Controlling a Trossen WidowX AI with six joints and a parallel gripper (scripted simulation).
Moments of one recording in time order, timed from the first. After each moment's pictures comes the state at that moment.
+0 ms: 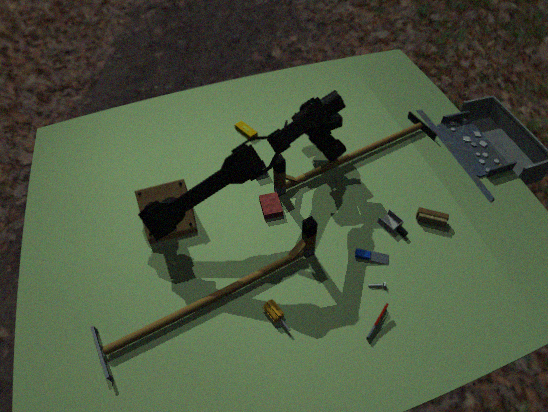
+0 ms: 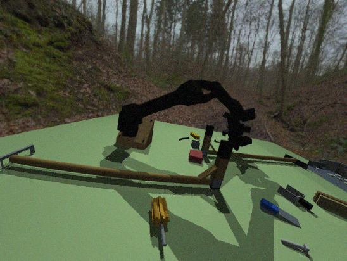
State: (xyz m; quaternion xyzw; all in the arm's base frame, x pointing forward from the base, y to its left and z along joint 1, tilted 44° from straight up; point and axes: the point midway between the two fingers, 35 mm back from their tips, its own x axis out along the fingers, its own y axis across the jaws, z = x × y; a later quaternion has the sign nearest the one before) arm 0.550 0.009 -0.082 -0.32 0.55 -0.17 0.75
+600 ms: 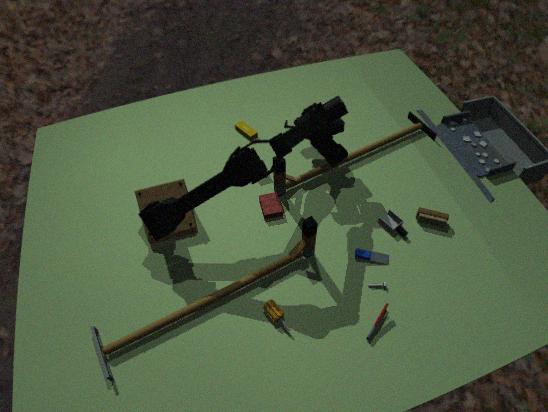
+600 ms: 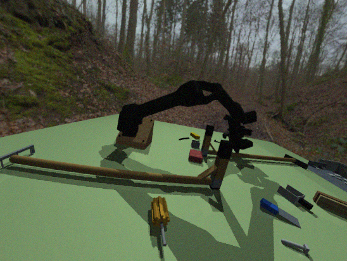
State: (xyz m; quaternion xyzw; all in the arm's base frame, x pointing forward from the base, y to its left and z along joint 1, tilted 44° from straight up) arm 0.550 -0.006 -0.083 -0.33 0.55 -0.17 0.75
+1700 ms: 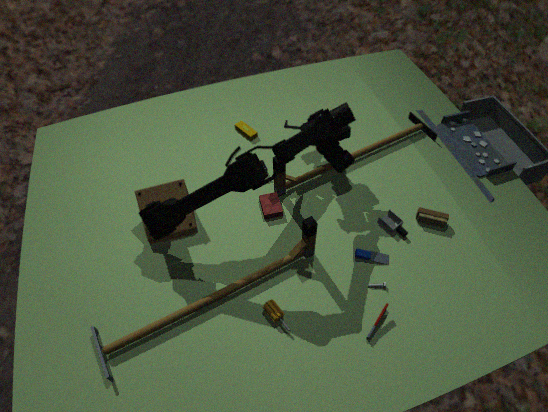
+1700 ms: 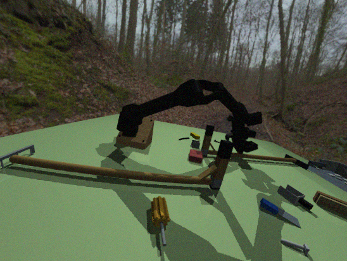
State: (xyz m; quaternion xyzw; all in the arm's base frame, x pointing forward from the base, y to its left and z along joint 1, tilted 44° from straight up) arm 0.554 -0.028 -0.062 -0.33 0.55 -0.17 0.75
